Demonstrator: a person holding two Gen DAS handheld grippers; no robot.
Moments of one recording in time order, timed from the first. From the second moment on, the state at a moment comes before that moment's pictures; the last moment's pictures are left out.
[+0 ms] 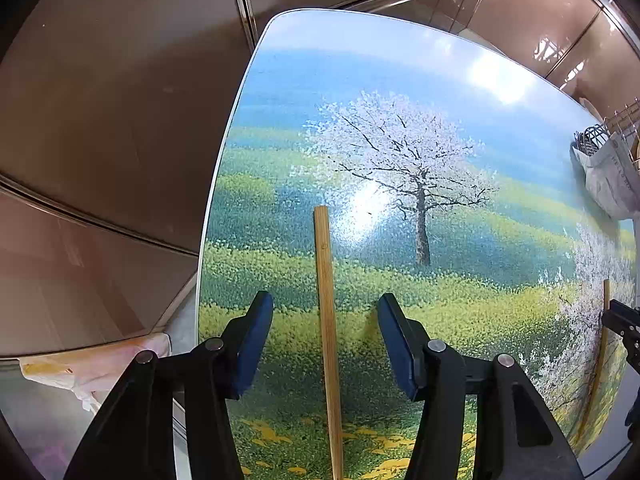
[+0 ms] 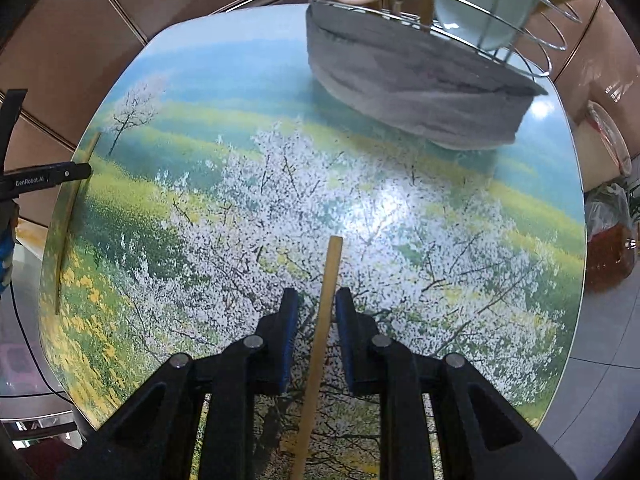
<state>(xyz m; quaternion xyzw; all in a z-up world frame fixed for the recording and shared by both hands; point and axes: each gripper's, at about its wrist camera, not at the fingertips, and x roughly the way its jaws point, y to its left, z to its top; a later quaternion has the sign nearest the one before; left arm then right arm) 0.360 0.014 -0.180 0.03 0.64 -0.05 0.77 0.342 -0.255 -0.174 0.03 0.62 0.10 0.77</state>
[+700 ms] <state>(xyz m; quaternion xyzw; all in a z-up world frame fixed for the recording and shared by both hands) 0.382 -0.030 -0.177 0.09 0.63 -0.10 0.76 0.358 -0.243 -0.173 0.01 0.64 0.10 0.76</state>
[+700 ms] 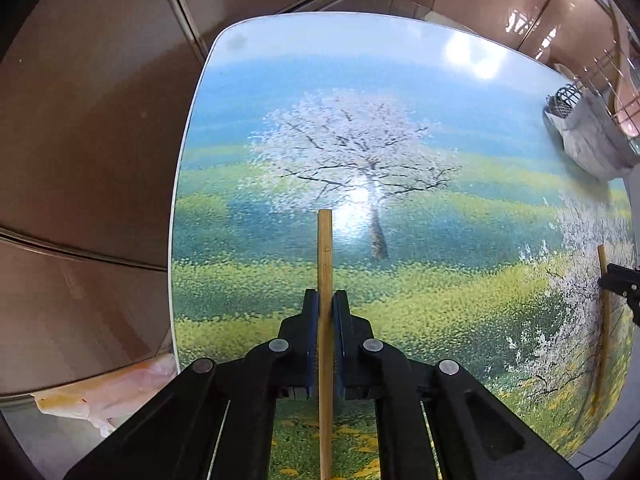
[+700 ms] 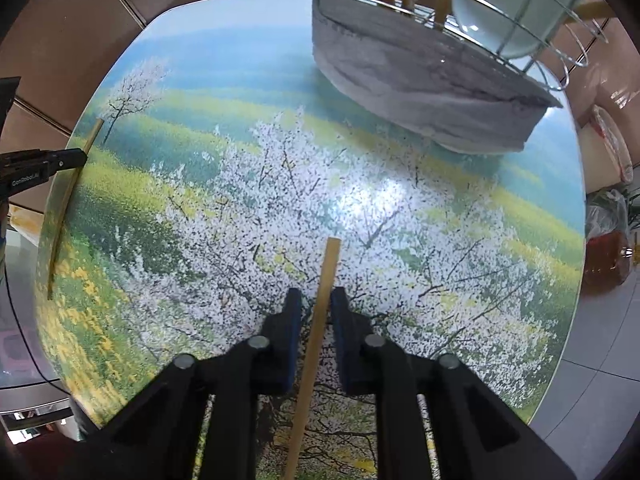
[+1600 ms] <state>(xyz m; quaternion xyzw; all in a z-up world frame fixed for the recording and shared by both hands) 0.247 -0.004 -0.054 0.01 0.50 -0.10 0.86 0.222 -0.286 -0.074 0.09 0.47 0.10 0.87</state>
